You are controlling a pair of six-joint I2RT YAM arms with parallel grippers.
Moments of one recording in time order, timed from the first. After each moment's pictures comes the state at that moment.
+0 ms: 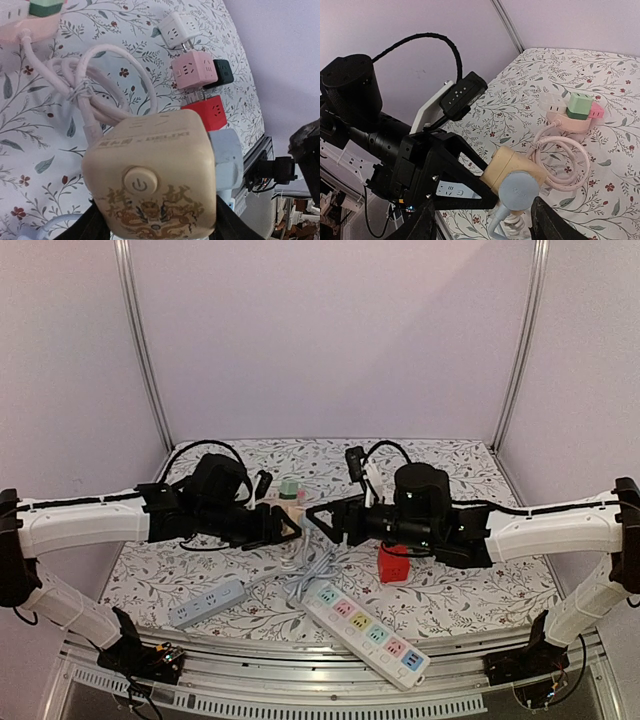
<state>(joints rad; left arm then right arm) -0.85 1.33 0.88 -0.23 0.17 -0.80 1.07 1.51 0.93 0.36 0.00 0.50</state>
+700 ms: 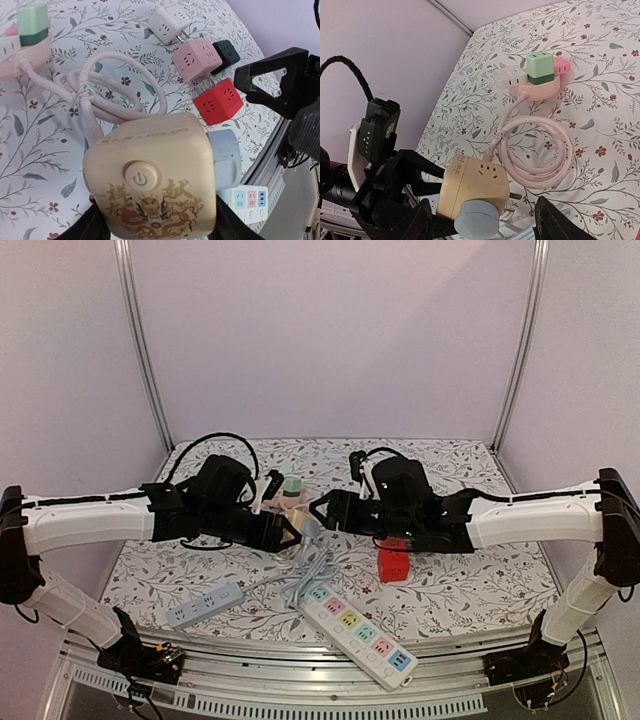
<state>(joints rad) -0.85 1.38 0.91 -0.28 0.14 -0.50 1.03 1.61 1.05 0.16 0.08 0.77</state>
